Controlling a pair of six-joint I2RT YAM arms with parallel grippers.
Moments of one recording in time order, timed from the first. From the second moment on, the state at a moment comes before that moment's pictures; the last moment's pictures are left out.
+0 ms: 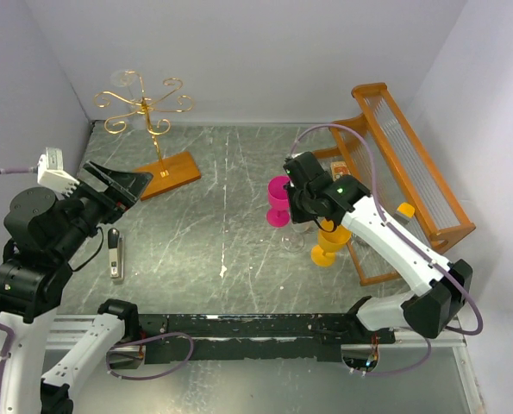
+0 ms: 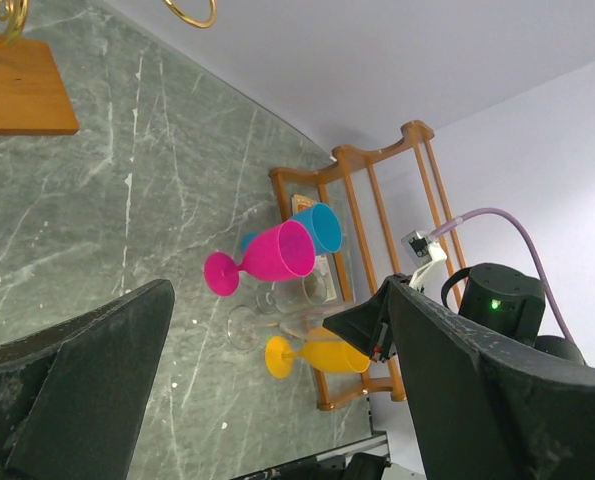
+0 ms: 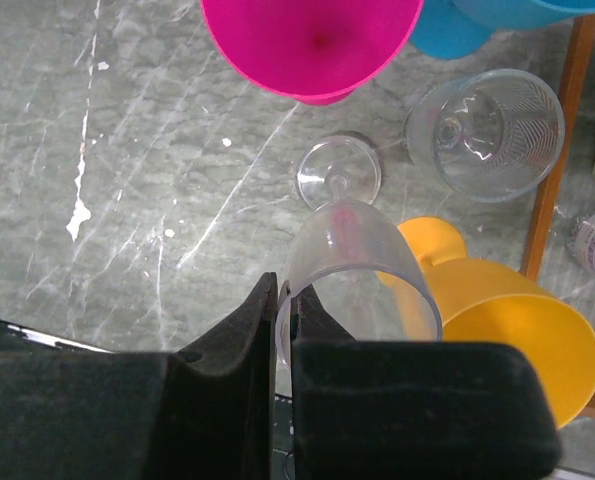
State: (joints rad) left arm -0.24 0.67 1.27 -0.75 0.08 -0.89; right arm 0.69 1.33 1.33 -1.00 0.20 0.36
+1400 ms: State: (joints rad) left arm -0.24 1.24 1.84 -0.83 -0.12 -0.57; right arm 0.69 1.02 1.31 -0.80 0.10 0.22
